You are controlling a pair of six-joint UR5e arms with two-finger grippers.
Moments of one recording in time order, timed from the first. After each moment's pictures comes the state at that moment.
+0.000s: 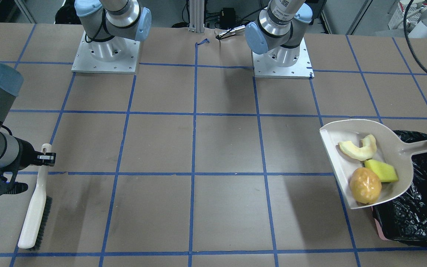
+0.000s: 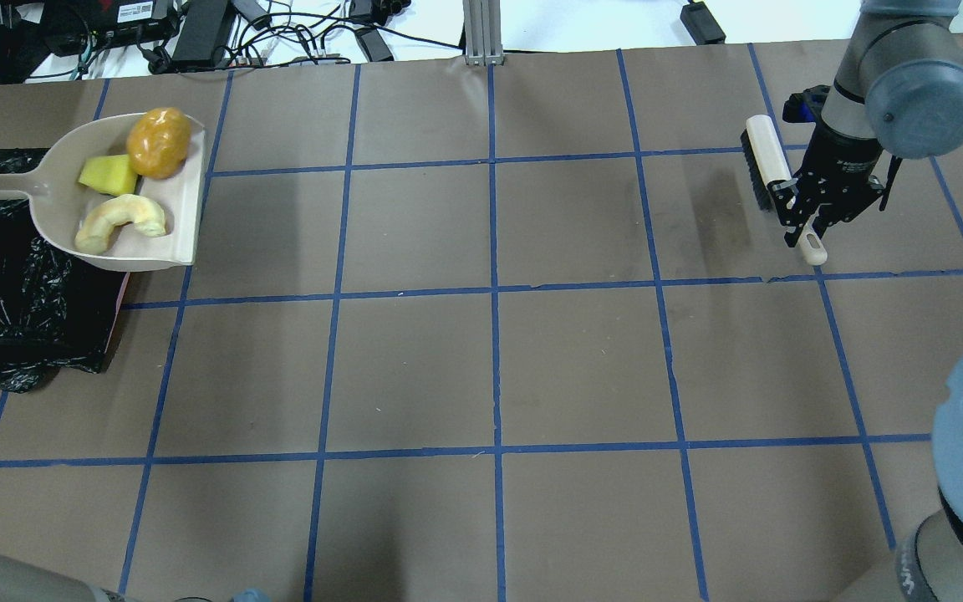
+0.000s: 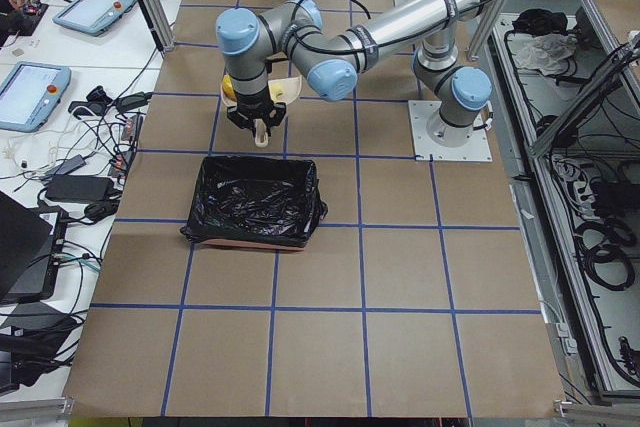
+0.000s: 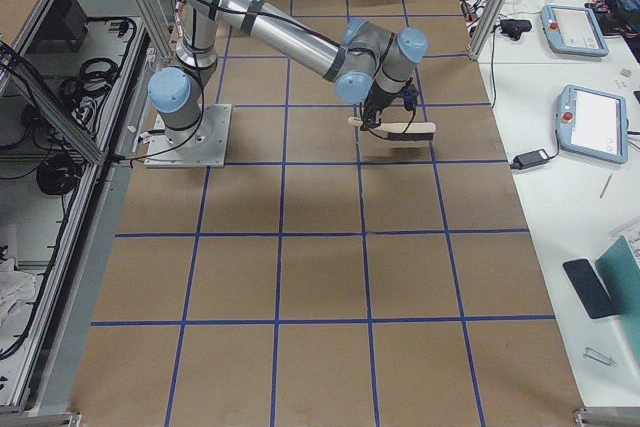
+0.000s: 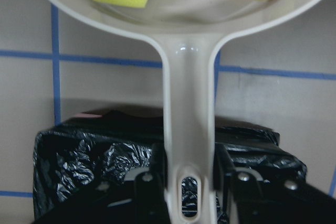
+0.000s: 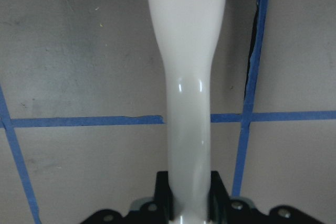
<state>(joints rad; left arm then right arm) -0.94 -1.86 -1.36 -1.51 1.57 2.05 1.28 -1.16 1.60 -1.76 -1.66 -0.28</state>
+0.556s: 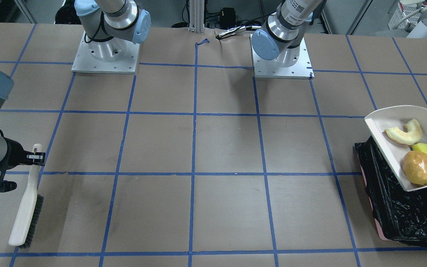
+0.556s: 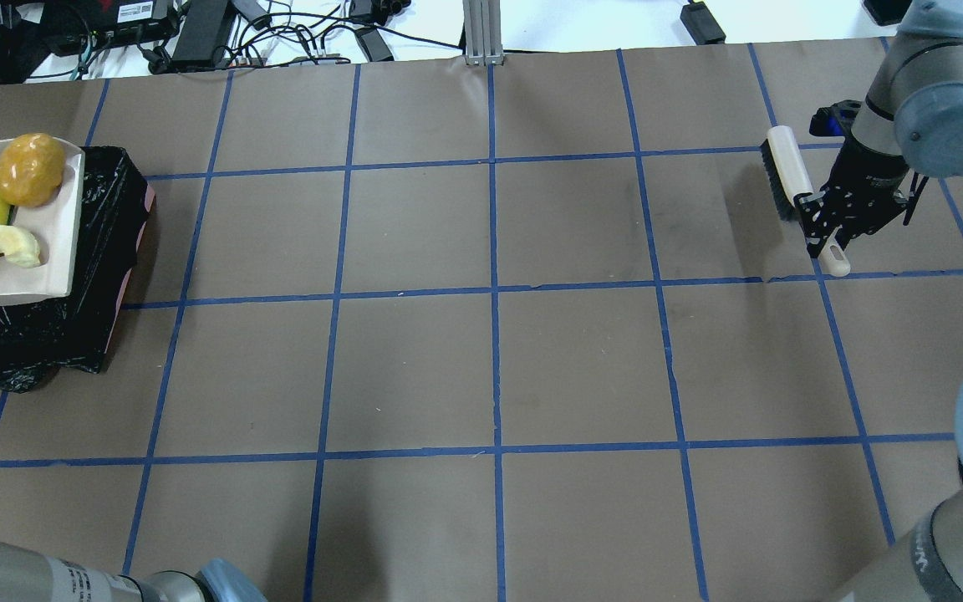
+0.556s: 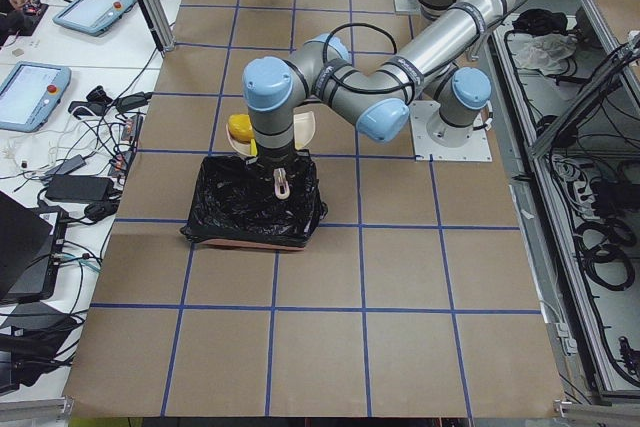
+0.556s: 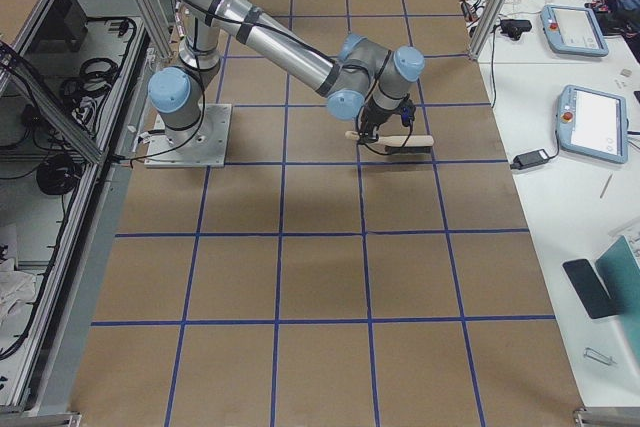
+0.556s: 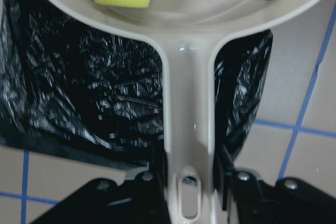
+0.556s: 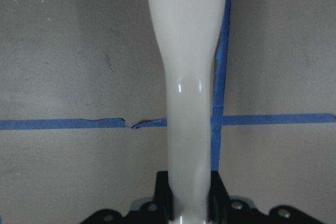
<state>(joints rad) -0.74 -1.89 -1.30 -1.50 1.58 2.22 1.23 -1.16 1.65 -1.83 -1.66 -0.32</state>
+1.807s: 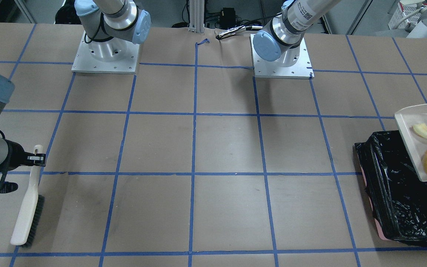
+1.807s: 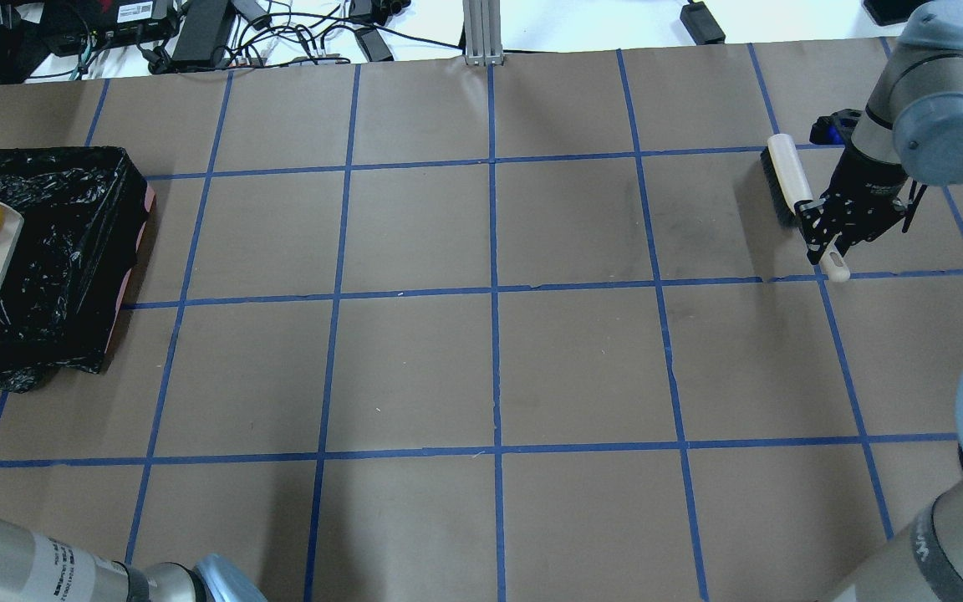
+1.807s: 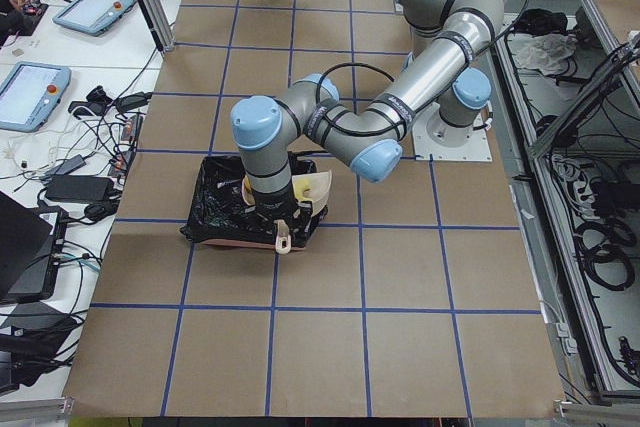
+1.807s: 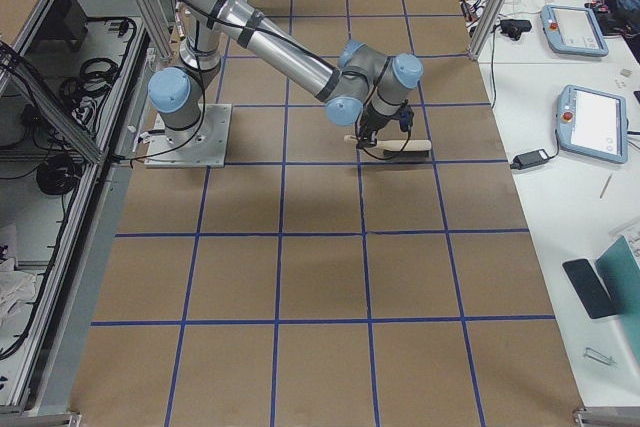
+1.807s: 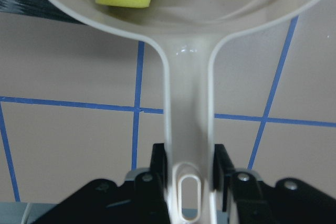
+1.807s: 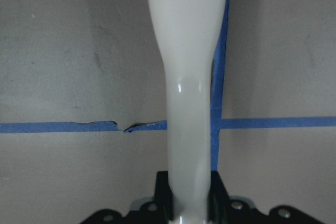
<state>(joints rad) -0.72 -2.01 -1.21 -1.36 1.81 2.40 1.22 -1.14 1.66 -1.84 -1.66 -0.33</state>
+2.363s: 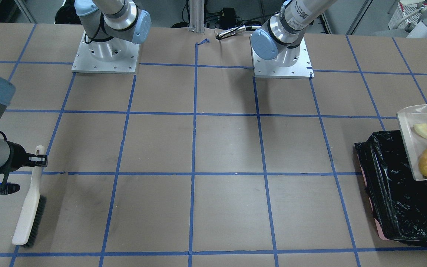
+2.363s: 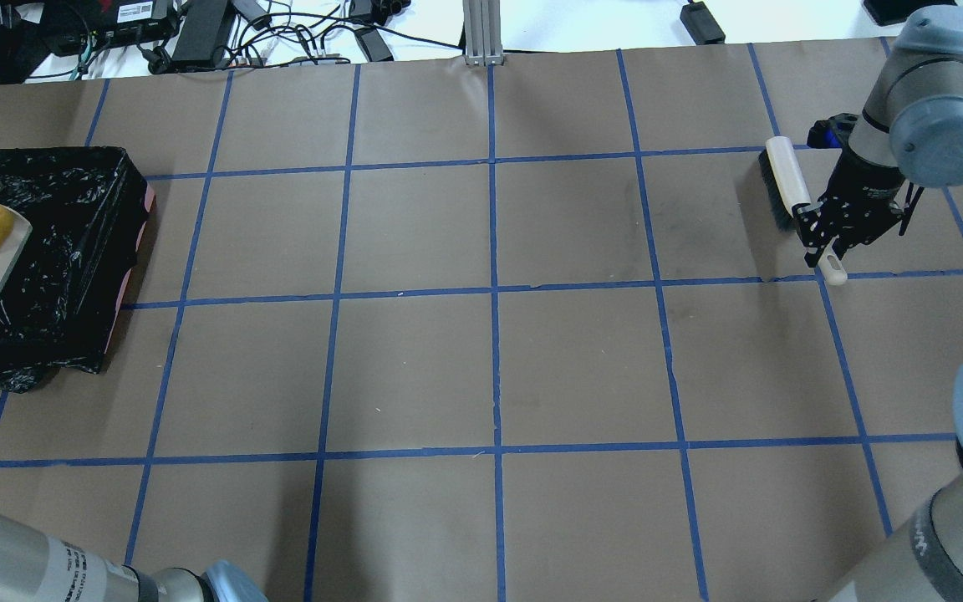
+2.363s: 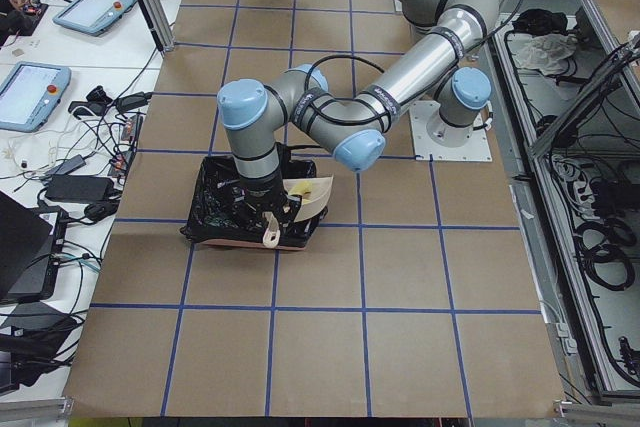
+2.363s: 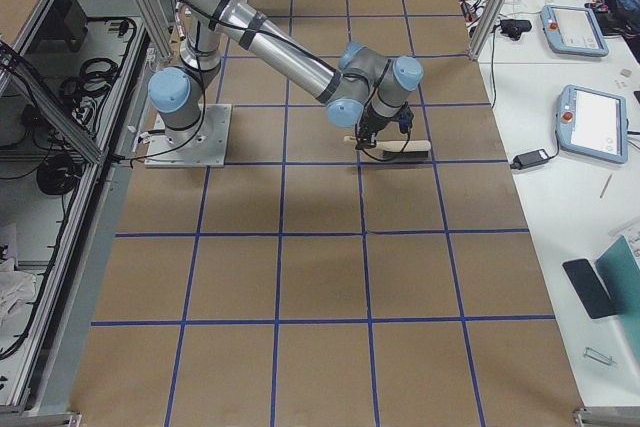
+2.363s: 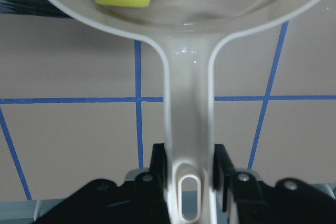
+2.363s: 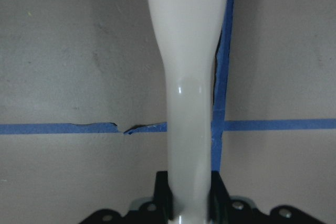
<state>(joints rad) -0.79 -2.01 -1.21 -1.31 1.89 2.45 1.22 -1.13 1.66 -1.84 -1.66 -0.33</state>
